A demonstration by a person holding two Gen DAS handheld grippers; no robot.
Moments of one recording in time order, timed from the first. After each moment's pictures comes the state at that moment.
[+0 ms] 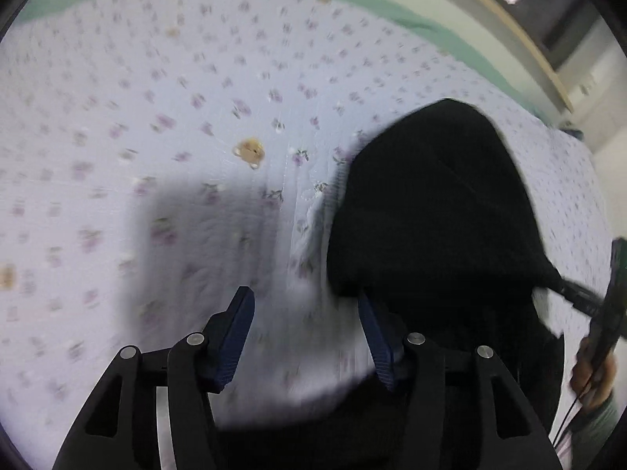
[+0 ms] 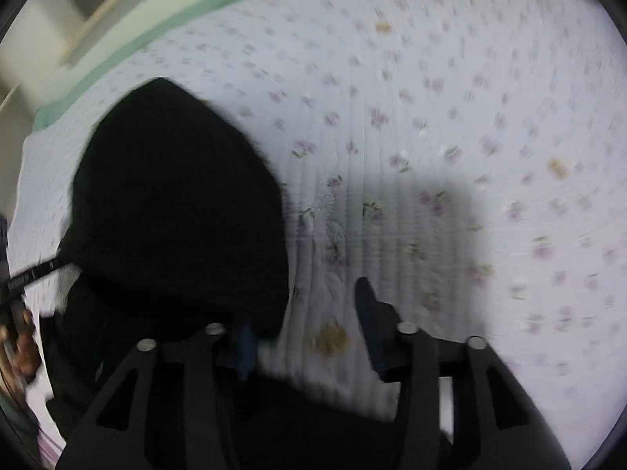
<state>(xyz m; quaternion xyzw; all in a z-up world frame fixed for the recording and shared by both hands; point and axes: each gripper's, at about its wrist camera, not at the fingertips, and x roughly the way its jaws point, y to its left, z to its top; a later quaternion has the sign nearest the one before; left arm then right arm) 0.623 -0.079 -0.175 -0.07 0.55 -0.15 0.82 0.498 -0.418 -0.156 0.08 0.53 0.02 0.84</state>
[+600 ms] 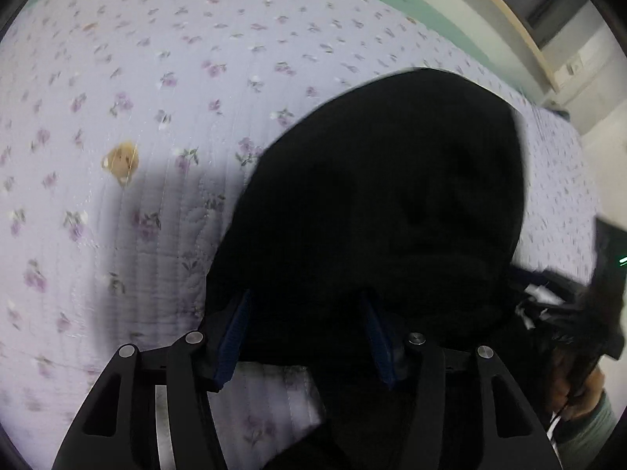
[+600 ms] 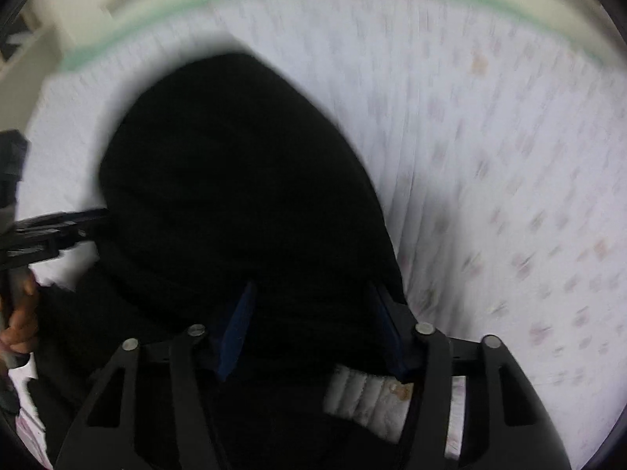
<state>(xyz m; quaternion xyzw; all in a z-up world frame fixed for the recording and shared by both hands) 0.677 -0.143 -0.225 -0.08 0.56 -0.20 0.80 0.562 -0.355 -0.214 0.04 0.55 0.07 0.83</state>
